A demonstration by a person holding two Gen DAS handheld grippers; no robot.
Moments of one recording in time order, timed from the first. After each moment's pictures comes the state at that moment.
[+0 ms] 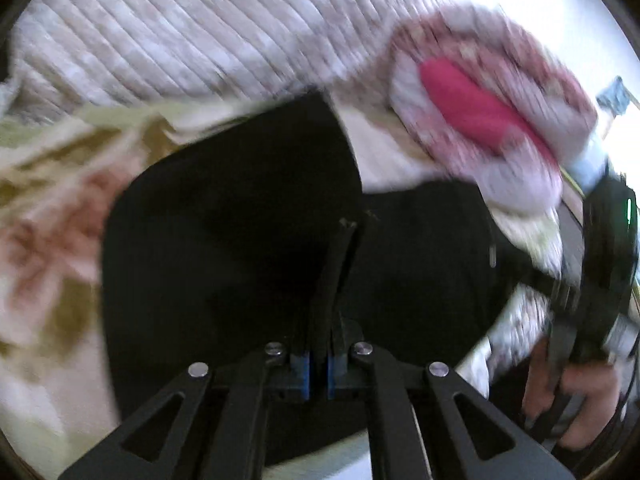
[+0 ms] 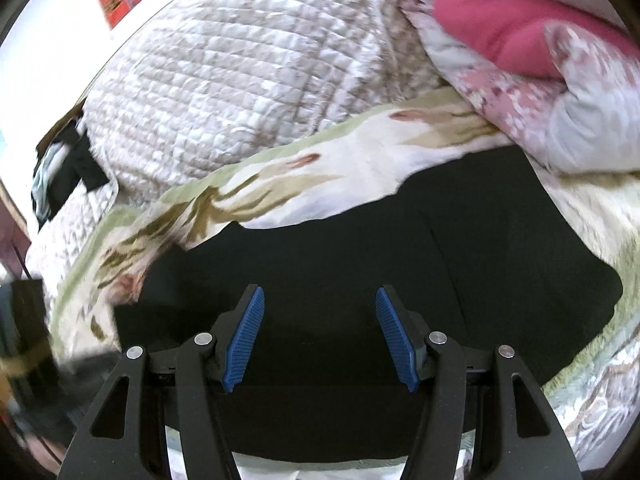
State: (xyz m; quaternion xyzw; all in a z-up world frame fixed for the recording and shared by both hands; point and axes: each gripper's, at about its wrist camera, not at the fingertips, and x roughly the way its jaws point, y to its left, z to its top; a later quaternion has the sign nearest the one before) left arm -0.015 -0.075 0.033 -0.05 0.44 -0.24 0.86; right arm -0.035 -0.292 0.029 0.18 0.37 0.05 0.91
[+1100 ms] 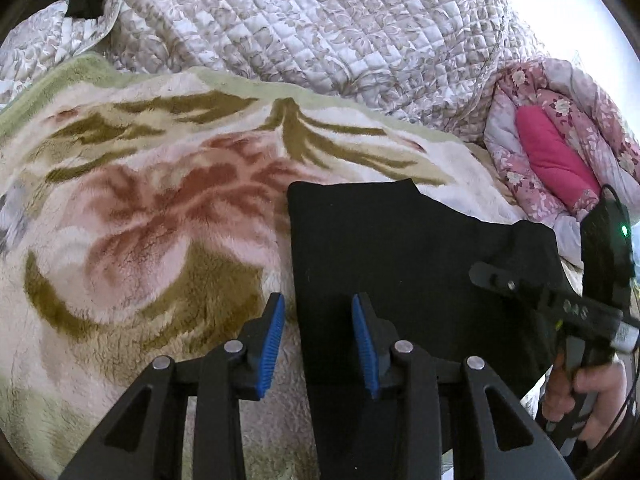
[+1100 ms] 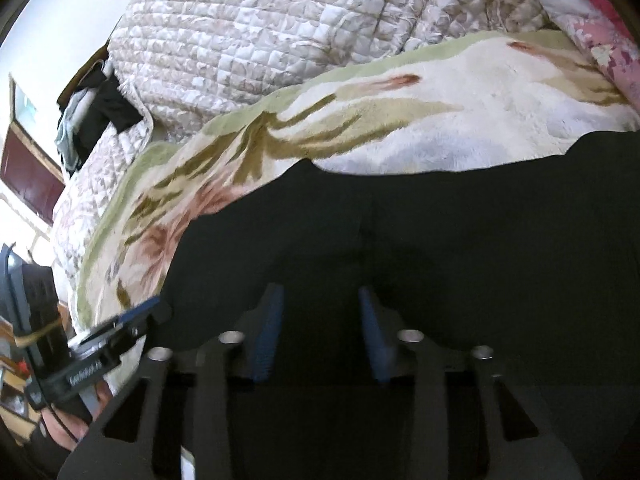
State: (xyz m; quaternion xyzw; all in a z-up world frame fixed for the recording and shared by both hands) left arm 0.004 0.024 0.023 -0.11 0.45 -0.11 0.88; right arm 0.041 -0.228 -0.006 0.17 0.46 0.18 0.85
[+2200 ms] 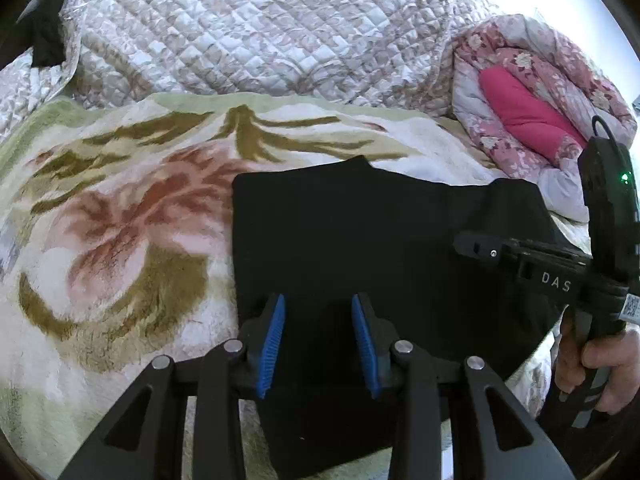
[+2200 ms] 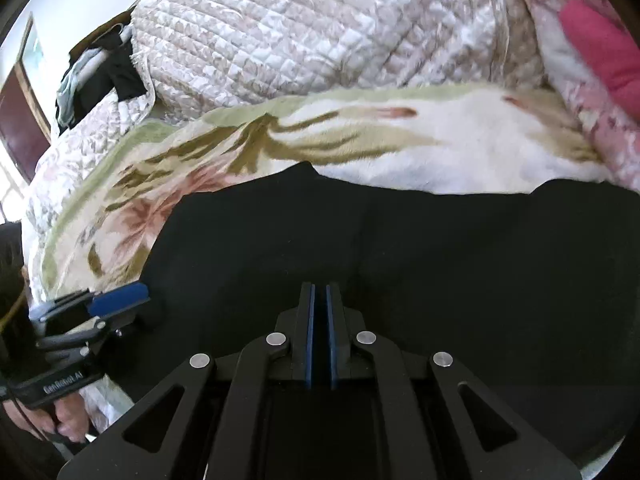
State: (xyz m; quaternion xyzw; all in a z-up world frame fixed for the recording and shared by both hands) left arm -0.015 -0.014 0.028 -0.04 0.43 -0.15 0.89; right arm 0.007 -0.217 0.012 0.06 0.43 0.15 0.89
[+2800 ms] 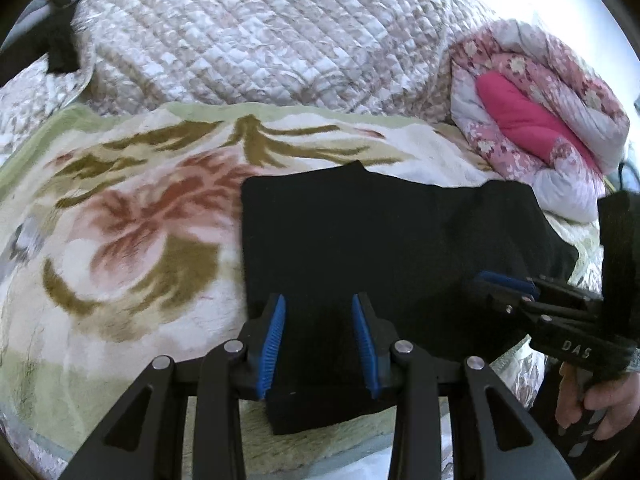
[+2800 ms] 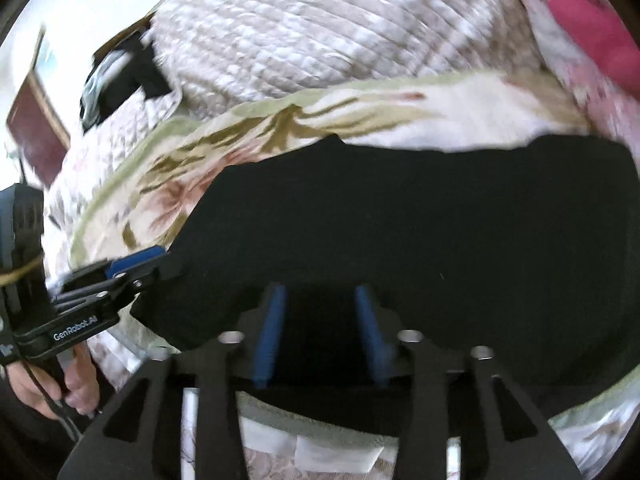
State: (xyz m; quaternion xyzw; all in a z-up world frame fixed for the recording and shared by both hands) left arm -0.040 -0.009 0.040 -0.04 0.42 -0.13 0.90; right arm -0.036 -0.221 0.003 0.10 0.43 0.18 0.88
